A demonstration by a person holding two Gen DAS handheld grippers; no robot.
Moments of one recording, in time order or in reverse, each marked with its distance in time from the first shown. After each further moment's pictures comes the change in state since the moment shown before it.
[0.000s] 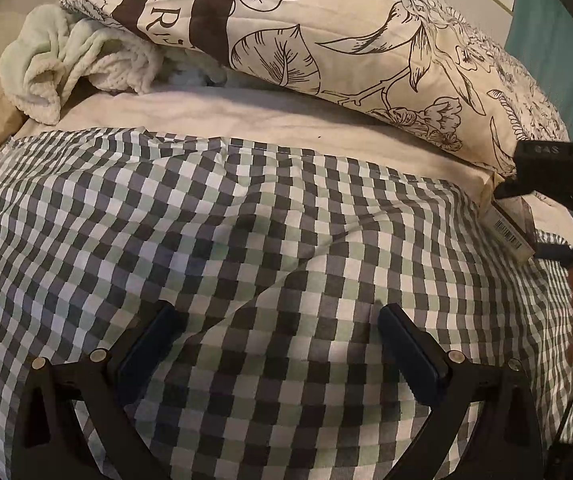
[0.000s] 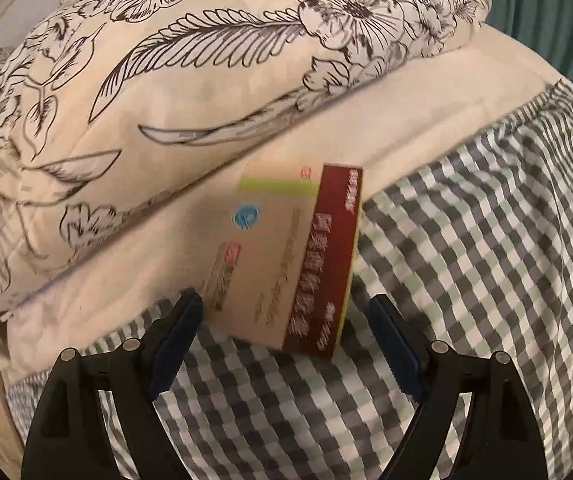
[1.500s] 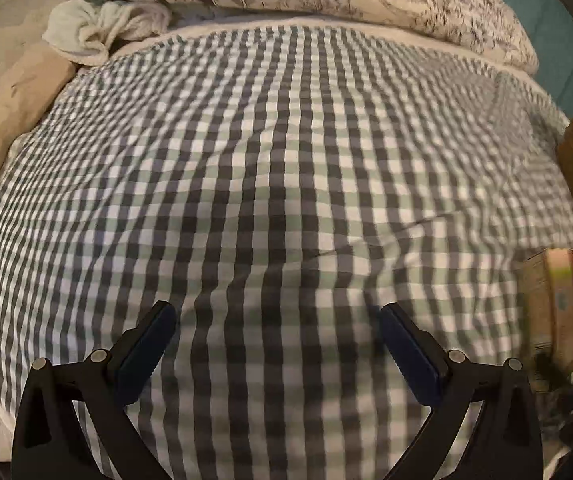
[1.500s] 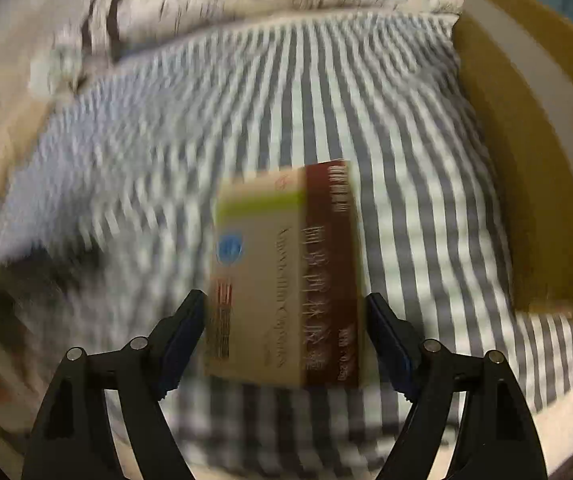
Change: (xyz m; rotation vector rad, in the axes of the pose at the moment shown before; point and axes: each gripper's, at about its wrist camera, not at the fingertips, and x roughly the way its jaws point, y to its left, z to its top) left arm -0.176 -0.045 -0.186 0.143 0.221 0.118; right arm -0.170 -0.206 -0.295 -0.479 0.094 0.080
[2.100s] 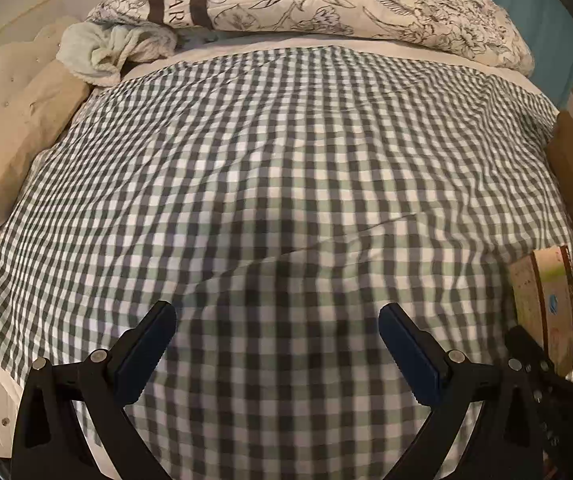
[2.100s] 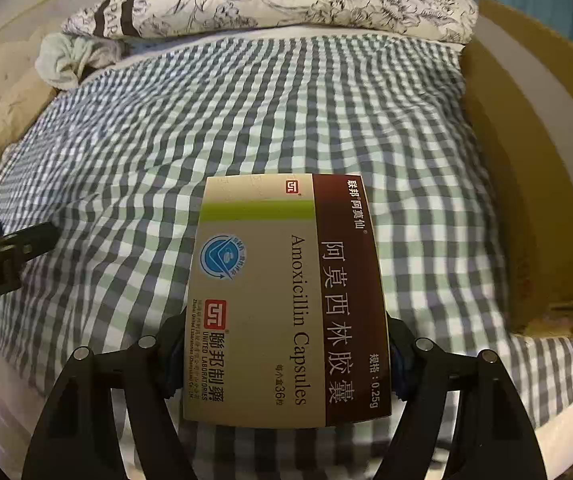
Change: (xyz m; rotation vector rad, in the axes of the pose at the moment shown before) left arm -0.030 -0.028 -0.005 0.033 -0.041 0.050; right arm -0.003 0.003 0.011 -0.049 -0.122 -0.010
